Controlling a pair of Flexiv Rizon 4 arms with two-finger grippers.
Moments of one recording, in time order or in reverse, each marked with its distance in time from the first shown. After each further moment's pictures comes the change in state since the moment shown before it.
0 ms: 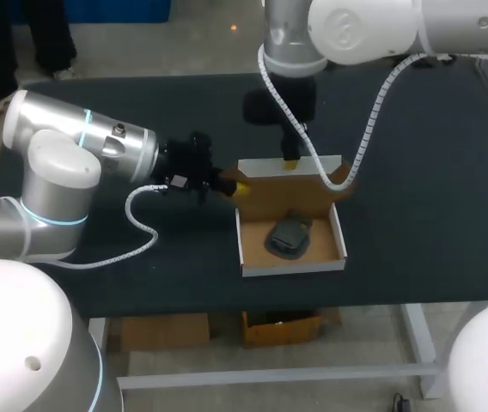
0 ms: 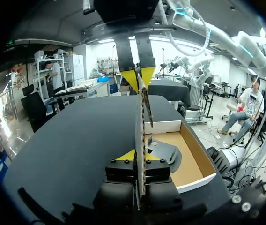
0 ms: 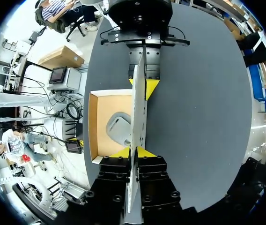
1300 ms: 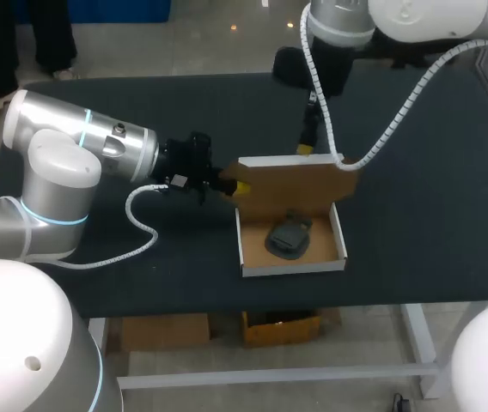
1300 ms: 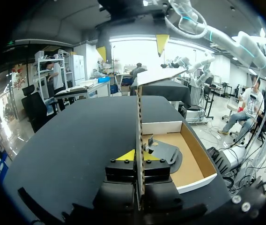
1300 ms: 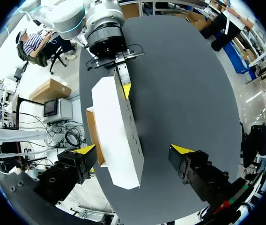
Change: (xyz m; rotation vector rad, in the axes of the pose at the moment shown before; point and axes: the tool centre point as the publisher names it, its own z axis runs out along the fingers) left arm -0.001 -0.001 0.000 0.001 -0.001 0.000; right arm -0.003 -0.030 -0.058 -0.175 -0.072 0.293
